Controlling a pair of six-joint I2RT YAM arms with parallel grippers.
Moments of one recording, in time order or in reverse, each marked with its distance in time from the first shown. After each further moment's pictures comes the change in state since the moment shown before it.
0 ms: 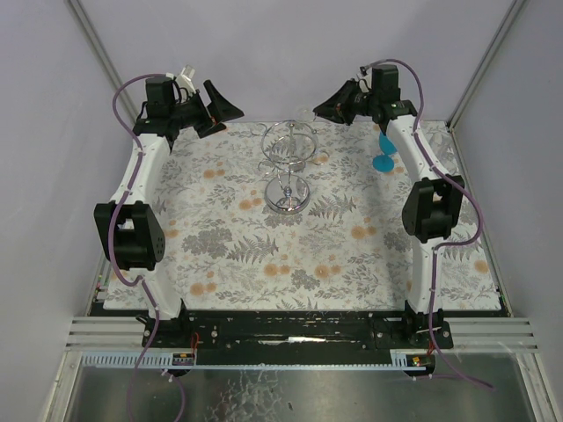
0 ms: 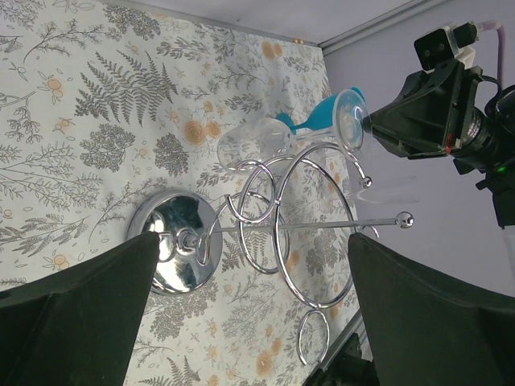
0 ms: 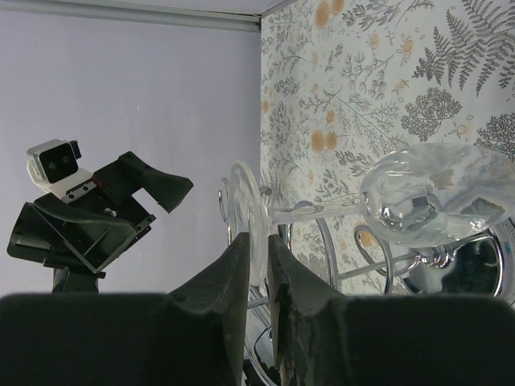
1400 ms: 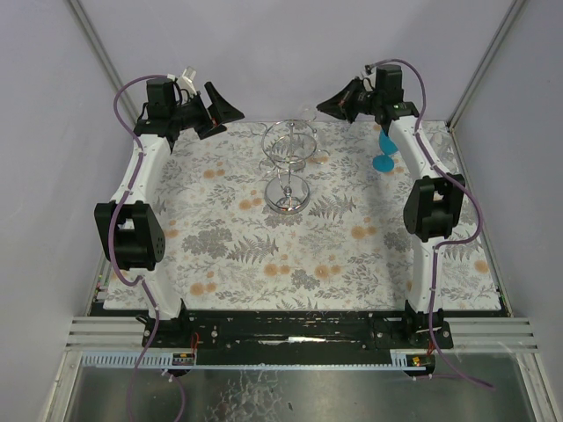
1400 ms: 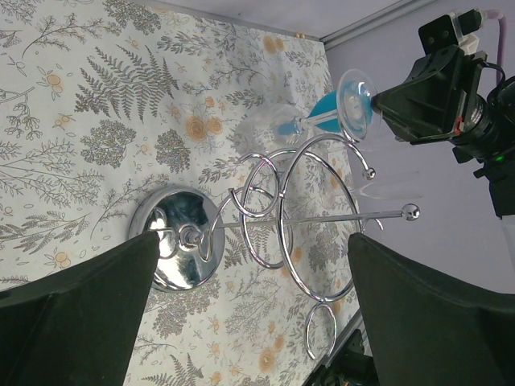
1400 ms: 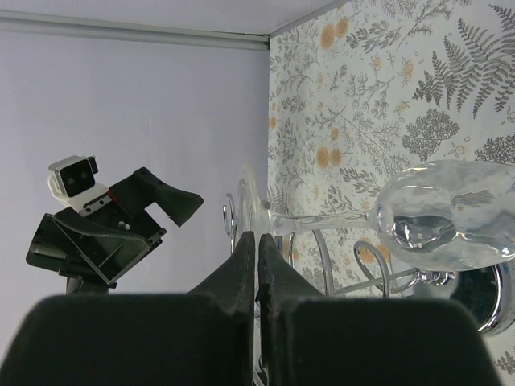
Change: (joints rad) left arm -0.005 -0.001 -0.014 0.000 0.006 0.013; right arm -0.024 0.016 -0.011 0.070 0.000 0.040
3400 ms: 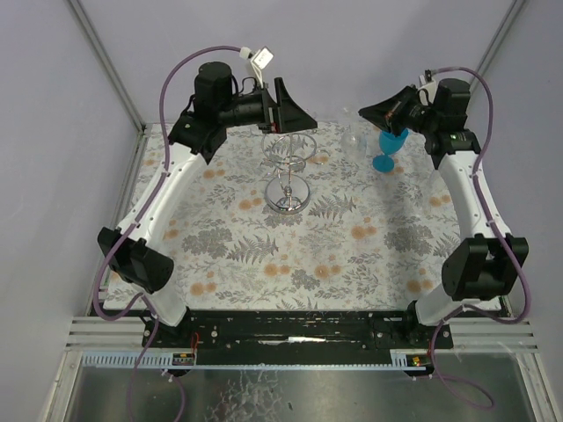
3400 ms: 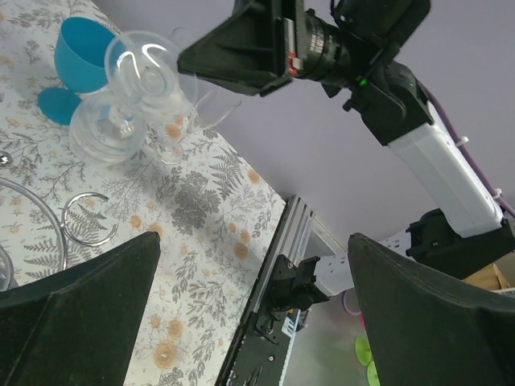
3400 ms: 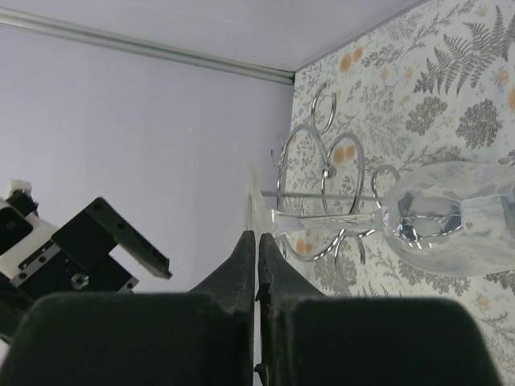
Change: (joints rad) left arm -0.421 -0.137 0.172 0.005 0.070 -0.055; right arm -0.157 -0.586 -0.551 0.119 0.000 0.014
